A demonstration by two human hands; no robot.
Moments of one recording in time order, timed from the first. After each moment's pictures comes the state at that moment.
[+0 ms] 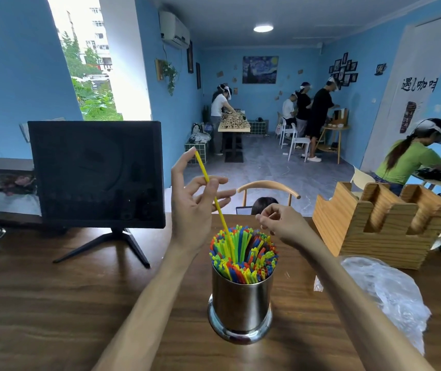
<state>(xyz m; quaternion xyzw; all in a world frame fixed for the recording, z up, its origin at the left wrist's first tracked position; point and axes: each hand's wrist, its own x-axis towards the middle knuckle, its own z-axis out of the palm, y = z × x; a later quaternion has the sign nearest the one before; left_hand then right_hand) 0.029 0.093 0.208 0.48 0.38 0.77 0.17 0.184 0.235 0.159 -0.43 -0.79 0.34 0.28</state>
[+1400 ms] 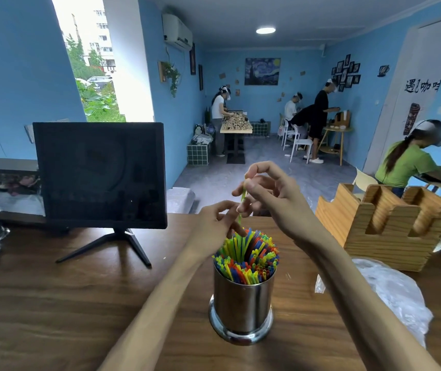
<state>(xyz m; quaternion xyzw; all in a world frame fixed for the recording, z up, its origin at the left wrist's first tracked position) 0.024 0.107 0.179 0.55 0.61 0.54 0.22 0.181 0.155 0.240 -0.10 -0.74 0.51 0.43</state>
